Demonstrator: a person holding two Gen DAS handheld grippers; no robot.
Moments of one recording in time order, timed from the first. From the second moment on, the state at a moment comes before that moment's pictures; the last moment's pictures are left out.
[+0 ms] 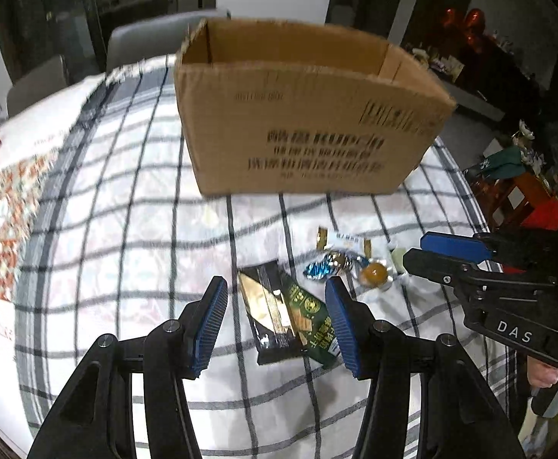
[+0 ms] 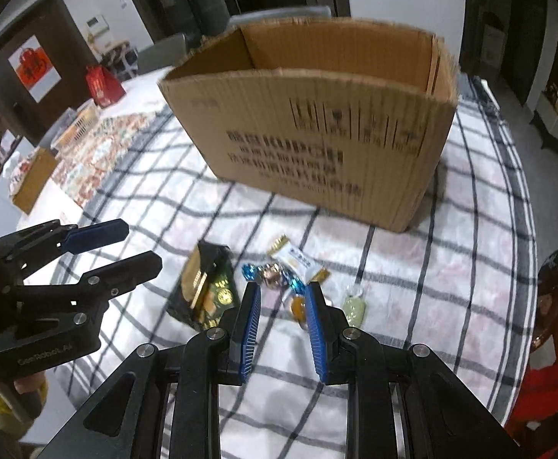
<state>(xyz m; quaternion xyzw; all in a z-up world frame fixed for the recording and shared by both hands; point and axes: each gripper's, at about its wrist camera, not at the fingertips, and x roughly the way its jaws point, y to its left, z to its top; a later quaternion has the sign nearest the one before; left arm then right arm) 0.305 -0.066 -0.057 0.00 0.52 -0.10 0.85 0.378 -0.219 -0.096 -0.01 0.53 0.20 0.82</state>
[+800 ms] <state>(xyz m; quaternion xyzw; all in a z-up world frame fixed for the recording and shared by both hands) 0.339 -0.058 -0.128 -0.07 0.62 -0.09 0.77 0.406 -0.207 -0.153 -0.03 0.61 0.19 0.77</state>
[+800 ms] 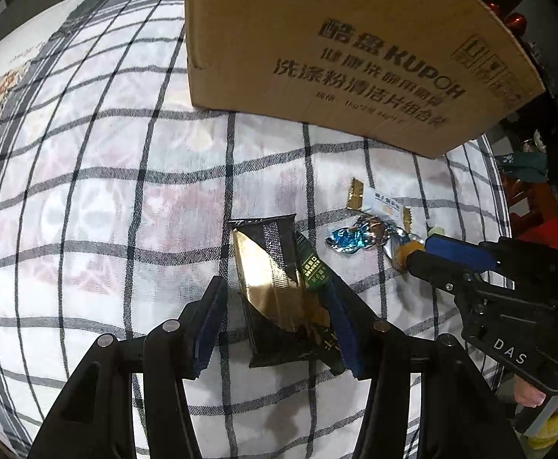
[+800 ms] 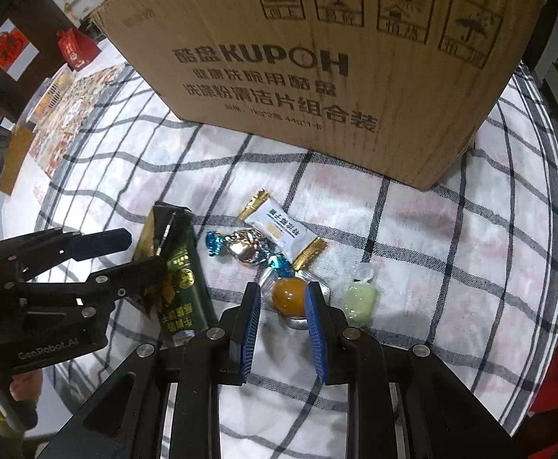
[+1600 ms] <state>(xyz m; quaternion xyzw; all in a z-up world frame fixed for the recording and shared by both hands) 0.342 -0.059 -0.134 -0.07 0.62 -0.09 0.78 0.407 -0.201 -0.162 -0.04 0.61 0.16 0.78</state>
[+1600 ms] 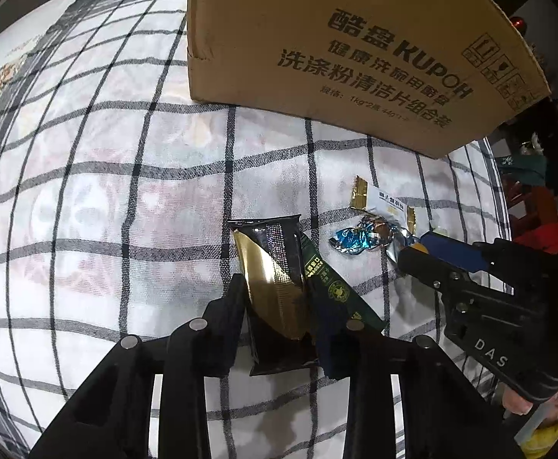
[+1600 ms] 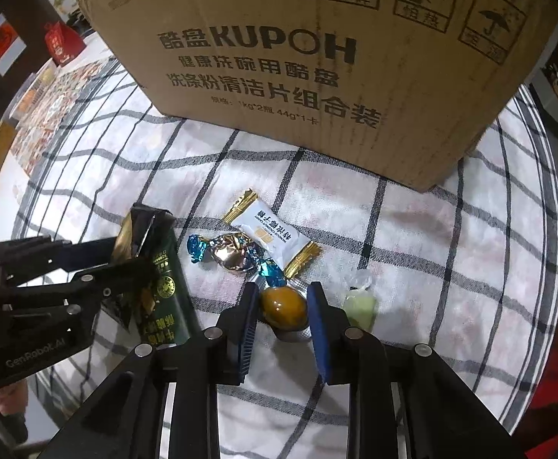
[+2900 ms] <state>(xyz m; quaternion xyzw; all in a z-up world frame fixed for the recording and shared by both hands) 0.309 -0.065 0.041 -0.01 0.44 -0.14 0.89 0.370 -0.217 0.003 0.01 0.43 0.17 0.89</state>
